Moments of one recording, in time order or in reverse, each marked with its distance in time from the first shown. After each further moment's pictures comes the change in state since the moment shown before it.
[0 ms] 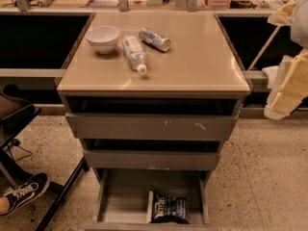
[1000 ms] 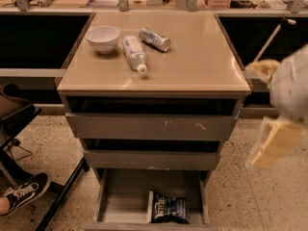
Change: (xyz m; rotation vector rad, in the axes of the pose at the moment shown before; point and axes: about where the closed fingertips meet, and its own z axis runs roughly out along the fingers) arm 0.001 0.069 0.058 -0.044 -0.140 -0.057
